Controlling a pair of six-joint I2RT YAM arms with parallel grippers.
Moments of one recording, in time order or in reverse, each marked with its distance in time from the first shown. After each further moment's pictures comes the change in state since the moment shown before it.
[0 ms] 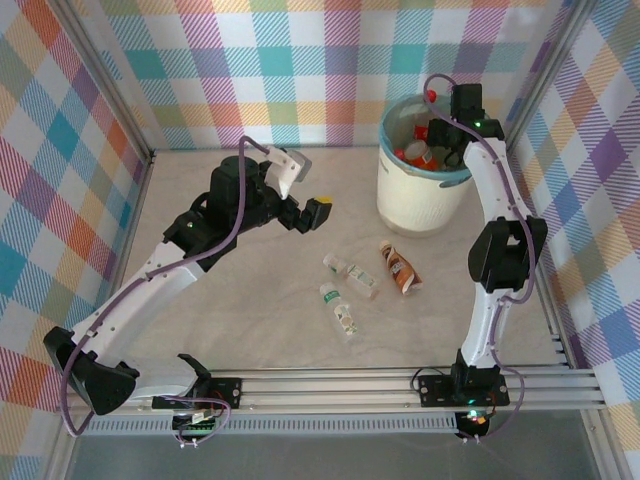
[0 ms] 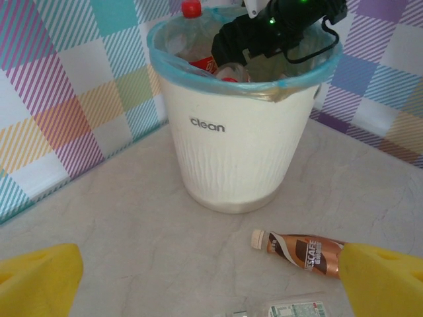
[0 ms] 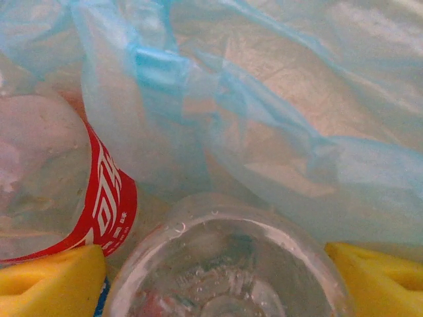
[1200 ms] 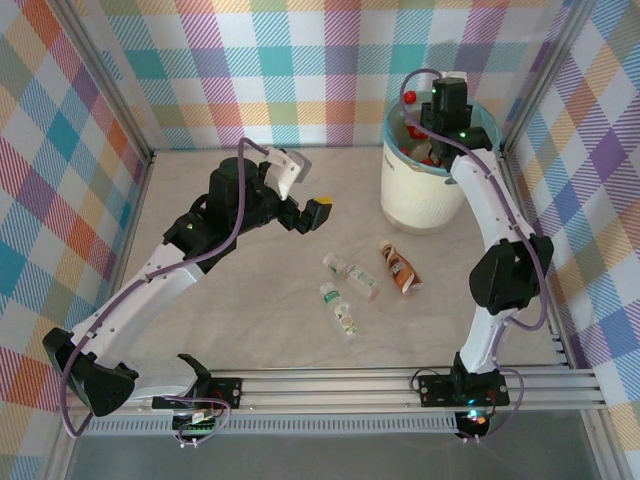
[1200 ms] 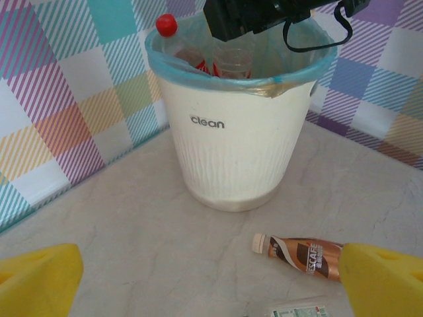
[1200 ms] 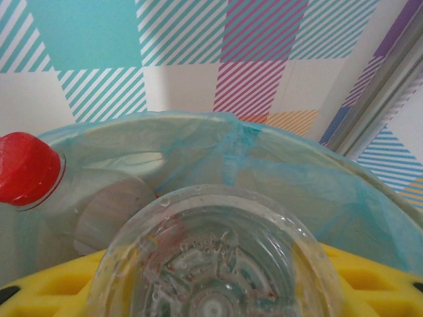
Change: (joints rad) left arm 0.000 -0.013 -0.024 0.028 0.009 0.014; right arm 0.134 -0.176 -0.156 0.272 0.203 -0.053
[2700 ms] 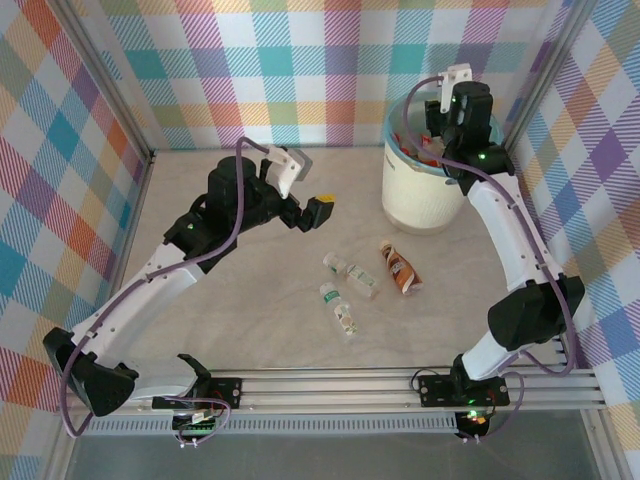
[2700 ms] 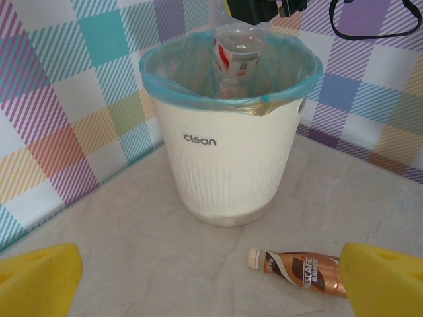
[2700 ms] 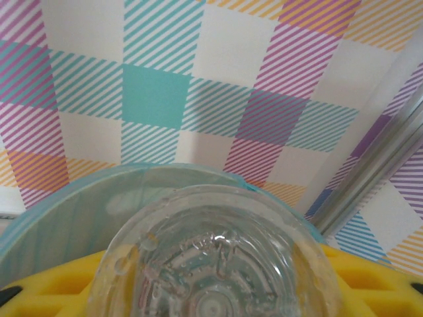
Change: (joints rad) left arm 0.000 0.007 -0.002 0.054 0.034 0.010; right arm 0.040 -0.276 -0.211 0.175 -0.078 -0.267
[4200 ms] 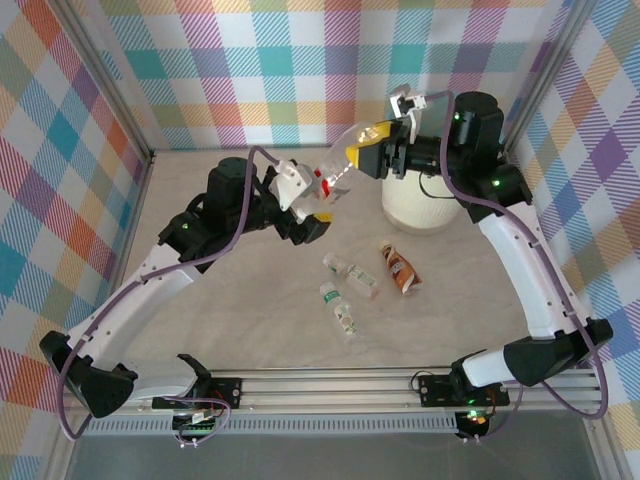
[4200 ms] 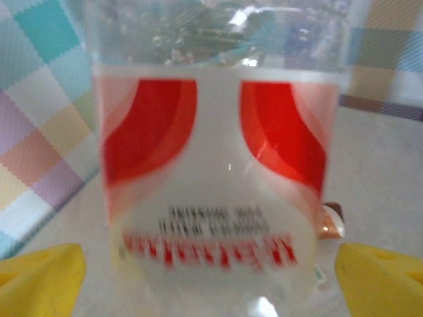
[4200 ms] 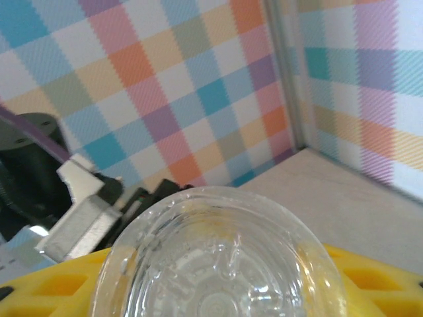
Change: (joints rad) left arm 0.000 -0.022 0.022 -0.129 0.083 0.196; right arm 0.139 -0.198 0.007 -0.130 -1.146 0.358
